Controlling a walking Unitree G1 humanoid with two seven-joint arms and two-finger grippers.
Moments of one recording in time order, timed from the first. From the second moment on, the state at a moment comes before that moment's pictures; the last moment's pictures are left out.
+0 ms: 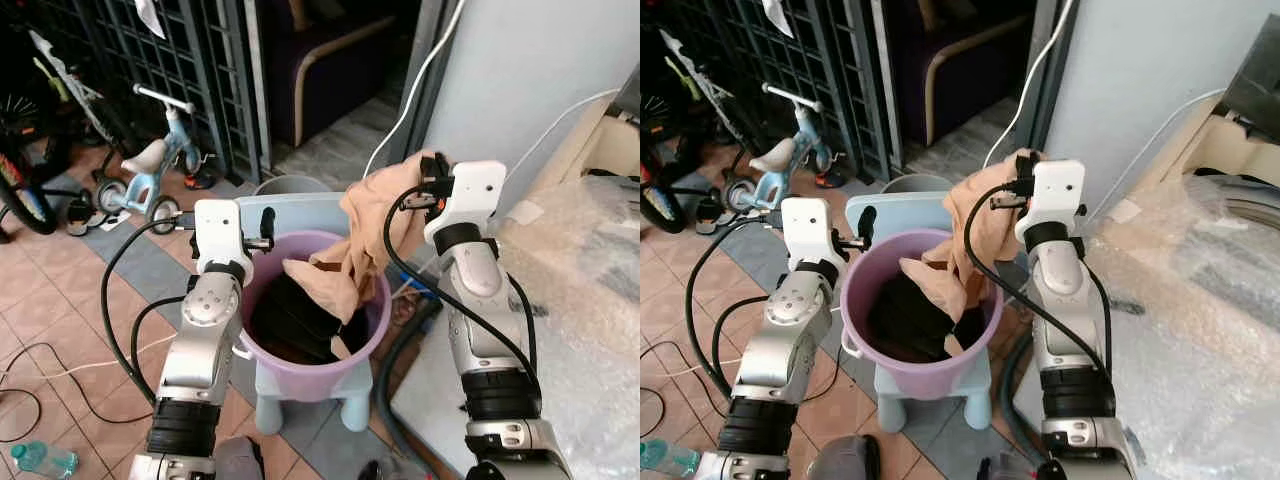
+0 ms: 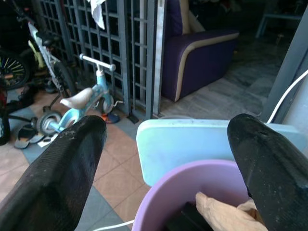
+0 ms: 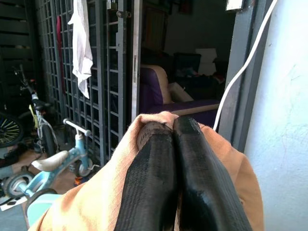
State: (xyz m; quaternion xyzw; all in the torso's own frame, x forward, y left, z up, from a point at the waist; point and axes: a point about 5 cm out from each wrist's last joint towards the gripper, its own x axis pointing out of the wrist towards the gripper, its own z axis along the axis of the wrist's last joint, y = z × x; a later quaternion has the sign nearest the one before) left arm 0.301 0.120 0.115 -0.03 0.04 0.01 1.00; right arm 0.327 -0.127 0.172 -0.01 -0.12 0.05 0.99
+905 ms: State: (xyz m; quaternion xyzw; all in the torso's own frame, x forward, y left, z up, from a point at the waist) left arm 0.299 0.115 0.110 -0.03 0.04 -0.01 1.00; right arm 0.317 -0.129 0.162 -0.03 -0.09 0.04 0.99
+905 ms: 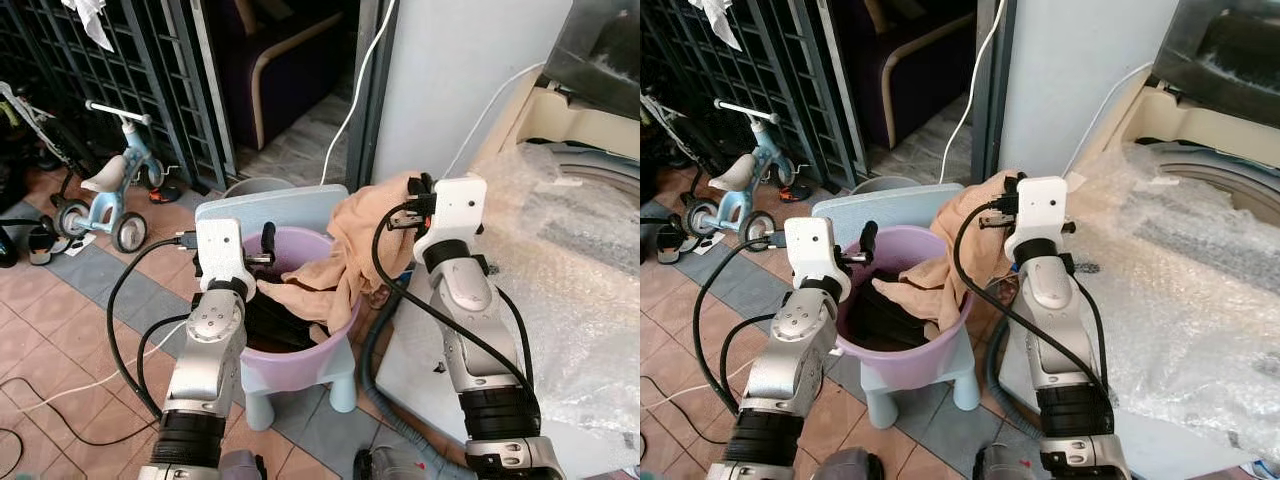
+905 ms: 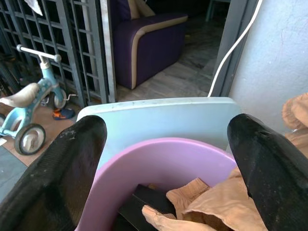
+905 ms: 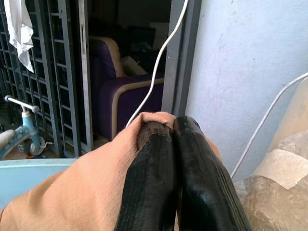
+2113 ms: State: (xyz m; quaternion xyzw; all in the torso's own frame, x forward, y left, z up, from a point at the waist) left arm 0.300 0.114 0.115 -0.06 0.01 -0.04 1.00; right arm 0.334 -0.149 0.185 -0.06 -0.12 0.00 0.99
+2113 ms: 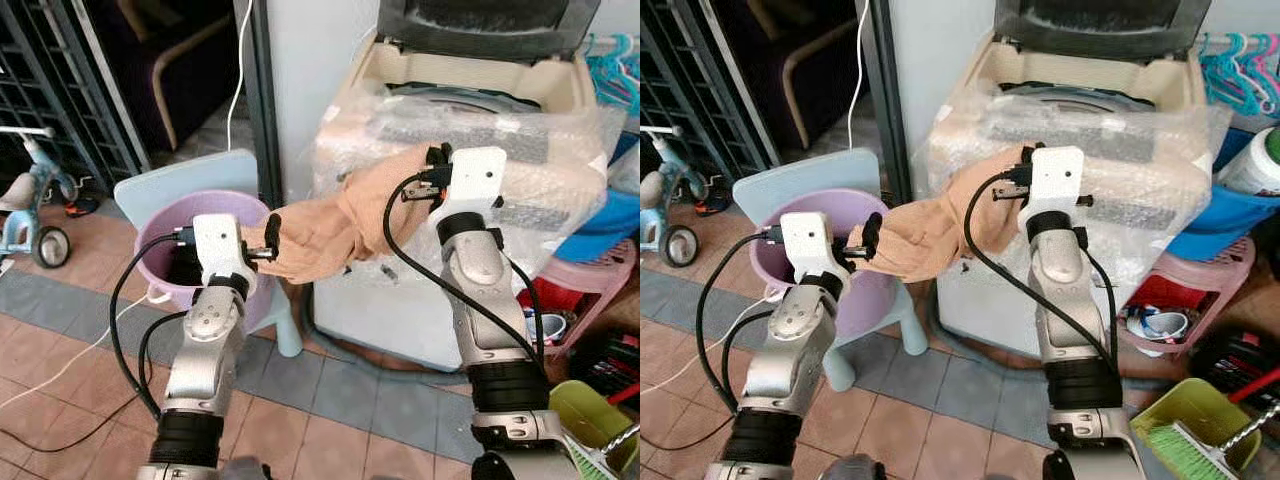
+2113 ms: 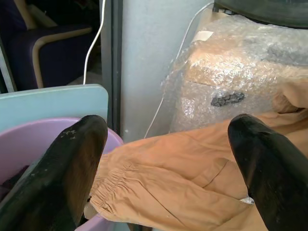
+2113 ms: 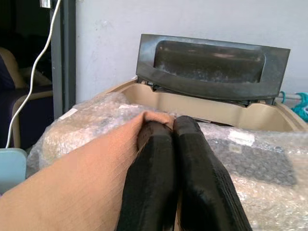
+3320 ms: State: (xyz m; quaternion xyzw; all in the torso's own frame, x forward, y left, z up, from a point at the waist) left arm 0.272 0.140 0.078 -0.02 0.07 0.01 1.00; right arm 0.377 -0.143 0.268 -0.09 -0.23 0.08 0.97
